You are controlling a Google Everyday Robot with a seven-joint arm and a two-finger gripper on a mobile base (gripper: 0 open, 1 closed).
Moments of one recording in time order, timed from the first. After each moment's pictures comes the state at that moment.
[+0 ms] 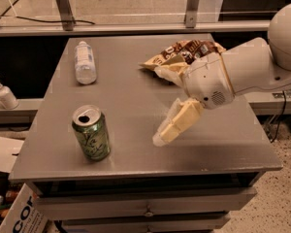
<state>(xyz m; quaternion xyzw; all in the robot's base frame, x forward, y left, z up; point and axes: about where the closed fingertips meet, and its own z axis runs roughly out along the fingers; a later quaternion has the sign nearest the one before) 0.450 -0.027 0.916 -0.62 0.62 0.30 0.38</state>
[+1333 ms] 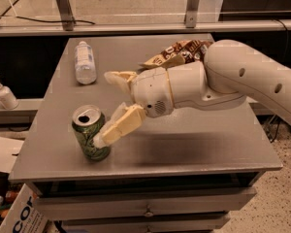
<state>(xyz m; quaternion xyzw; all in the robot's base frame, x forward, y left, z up) 0.447 0.089 0.916 -0.57 0.55 0.43 0.43</state>
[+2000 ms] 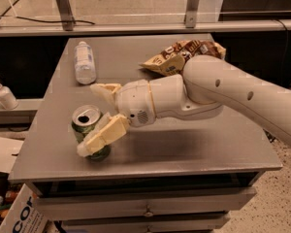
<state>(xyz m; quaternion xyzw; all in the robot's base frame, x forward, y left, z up) 0.440 0.124 0.892 -0.56 0.55 0.47 0.41</state>
